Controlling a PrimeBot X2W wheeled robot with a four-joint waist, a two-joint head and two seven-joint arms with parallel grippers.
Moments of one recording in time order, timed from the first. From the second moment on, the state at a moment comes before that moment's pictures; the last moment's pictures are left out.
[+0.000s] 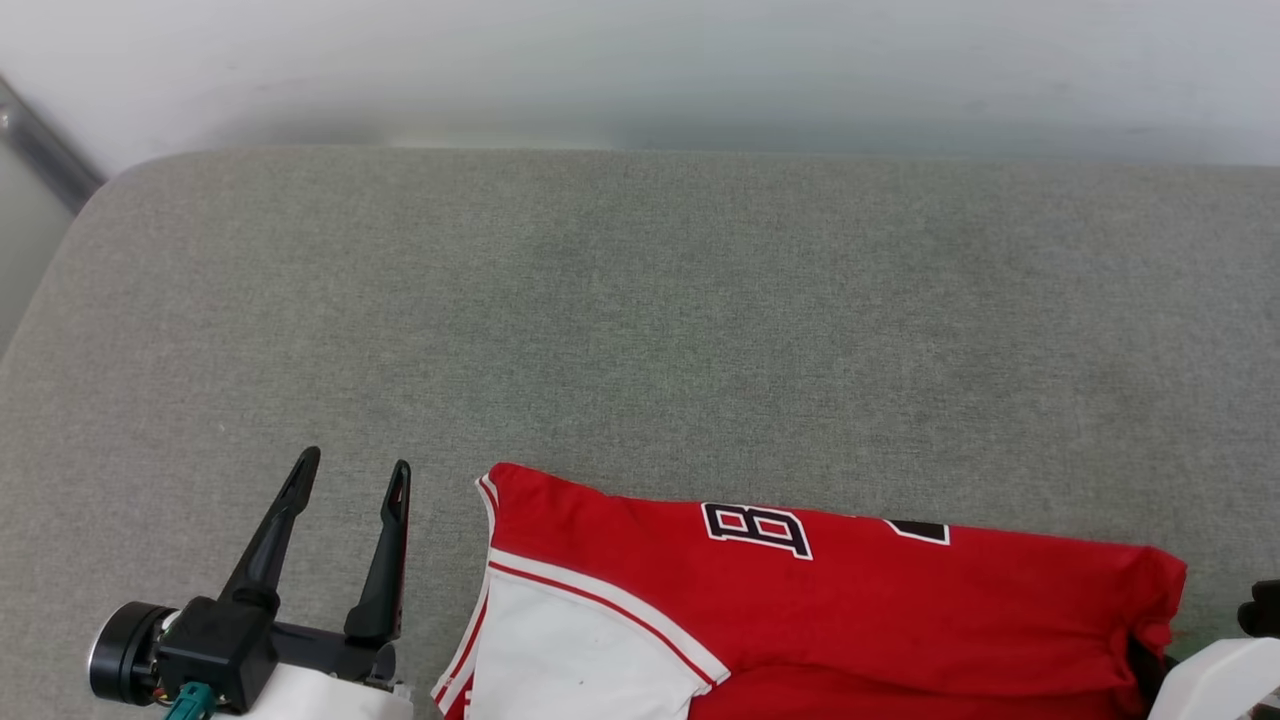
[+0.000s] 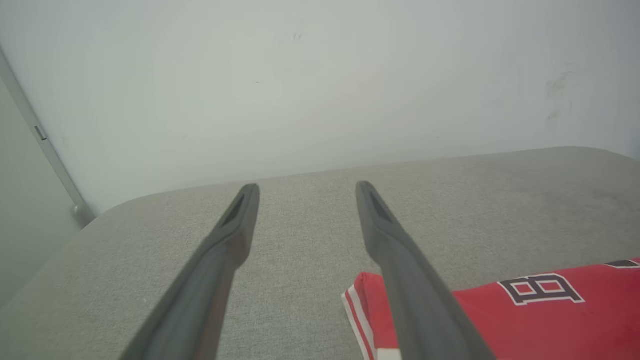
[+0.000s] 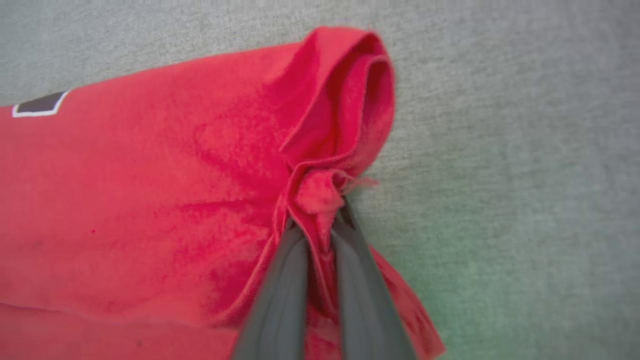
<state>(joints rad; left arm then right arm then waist) 0.08 0.19 -0.04 -0.15 -0.16 -0.12 -0.26 0.04 -0.16 -0.23 0.21 0.37 0.13 0.49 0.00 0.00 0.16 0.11</state>
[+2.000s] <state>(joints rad) 0.08 0.16 -0.08 -0.13 -0.16 -0.13 -0.26 0.00 -0.05 0.36 0.03 0.64 0.13 0.48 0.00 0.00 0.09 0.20</state>
